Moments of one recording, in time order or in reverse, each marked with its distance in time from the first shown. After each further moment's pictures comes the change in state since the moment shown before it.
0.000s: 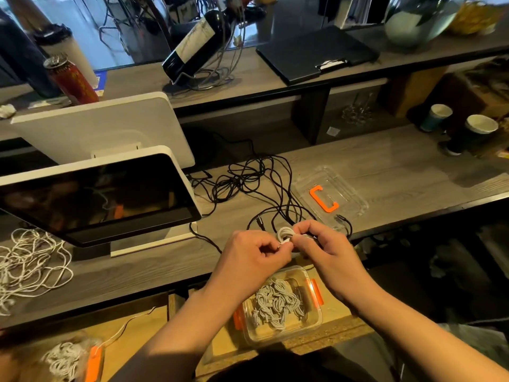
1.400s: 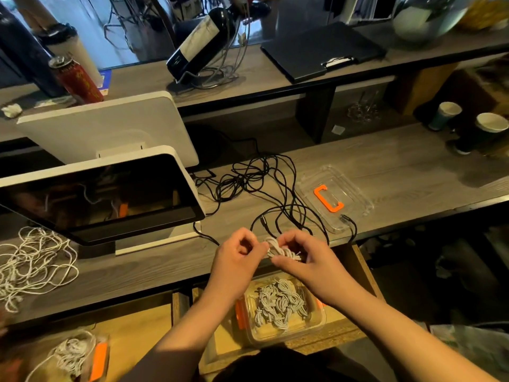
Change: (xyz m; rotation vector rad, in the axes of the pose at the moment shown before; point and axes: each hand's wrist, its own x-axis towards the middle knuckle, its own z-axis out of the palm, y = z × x) left_hand -0.001 -0.038 0.001 -0.186 0.118 -0.311; right_hand 0.010 0.019 0.020 -0.043 -0.136 0.081
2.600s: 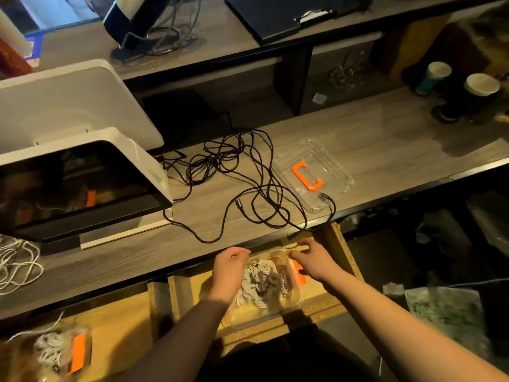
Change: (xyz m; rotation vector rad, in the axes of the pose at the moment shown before) left_hand 0.038 -0.103 0.089 -0.098 0.058 -0.461; right_hand 0.024 0.154 -0.038 -0.021 0.132 0.708
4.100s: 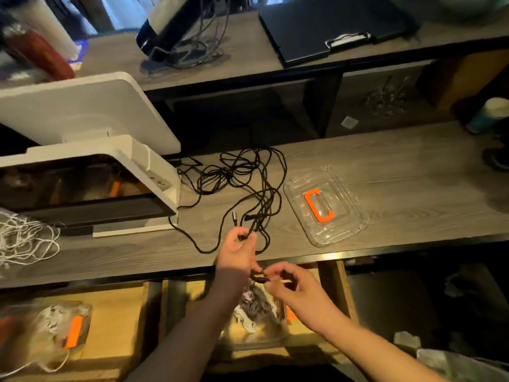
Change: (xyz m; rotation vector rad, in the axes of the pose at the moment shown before) left_hand -0.009 0.105 0.052 -0.297 0.083 0.072; right_hand -0.030 -0.050 -0.049 0.136 -0.339 -0.421
